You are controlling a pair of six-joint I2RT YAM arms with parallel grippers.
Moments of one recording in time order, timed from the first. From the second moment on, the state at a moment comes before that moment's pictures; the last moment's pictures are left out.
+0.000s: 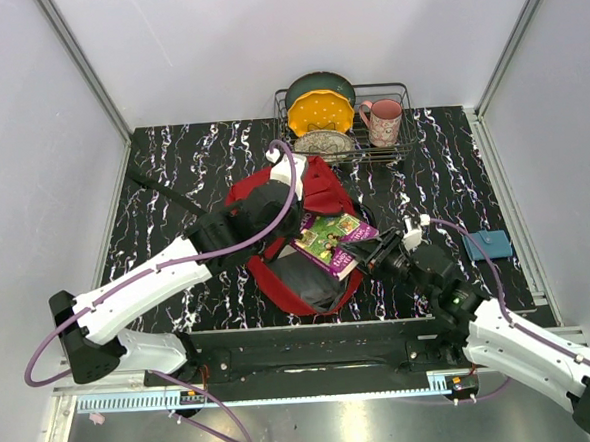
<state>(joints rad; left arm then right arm) -1.02 1.29 1.33 -0.62 -0.41 -0.40 0.76 0.63 0.29 0.20 0.00 1.54</state>
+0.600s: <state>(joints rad) -1.02 1.29 1.33 -0.61 -0.39 -0.41 0.78 1.08 0.37 0.47 0.11 1.49</state>
